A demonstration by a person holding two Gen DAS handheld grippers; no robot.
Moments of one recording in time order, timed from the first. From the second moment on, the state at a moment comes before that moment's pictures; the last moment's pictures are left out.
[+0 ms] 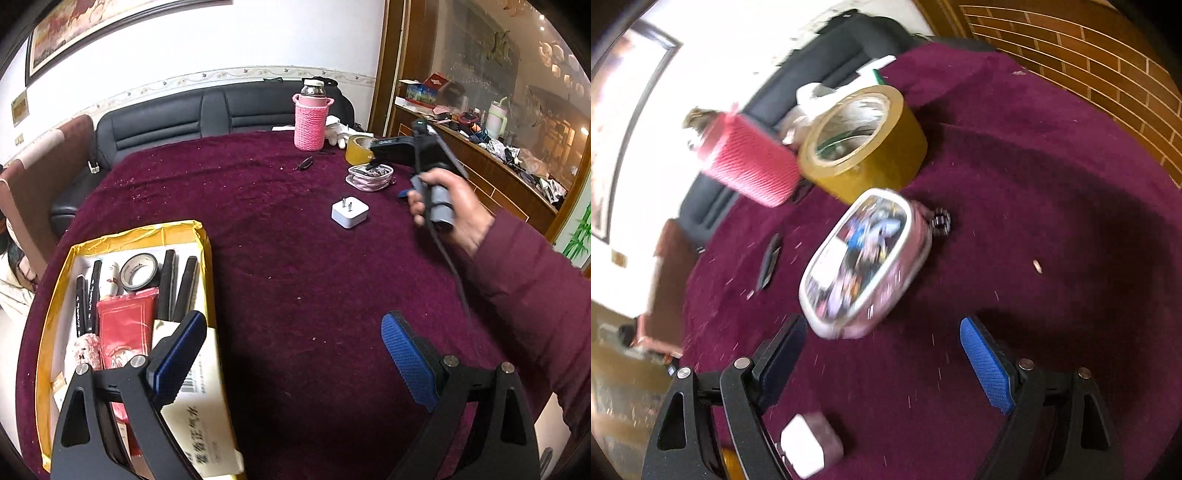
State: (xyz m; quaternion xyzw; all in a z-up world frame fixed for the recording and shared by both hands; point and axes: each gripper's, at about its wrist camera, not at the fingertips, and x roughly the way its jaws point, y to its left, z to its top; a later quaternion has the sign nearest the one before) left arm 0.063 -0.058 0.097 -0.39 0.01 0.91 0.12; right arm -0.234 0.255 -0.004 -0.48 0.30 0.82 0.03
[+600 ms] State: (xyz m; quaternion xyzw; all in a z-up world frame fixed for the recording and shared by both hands) left arm 0.032 -0.068 0.097 -0.42 -0.03 0.90 0.15; right arm -0.224 0.211 -0.001 -0.51 0.13 0.85 0.07
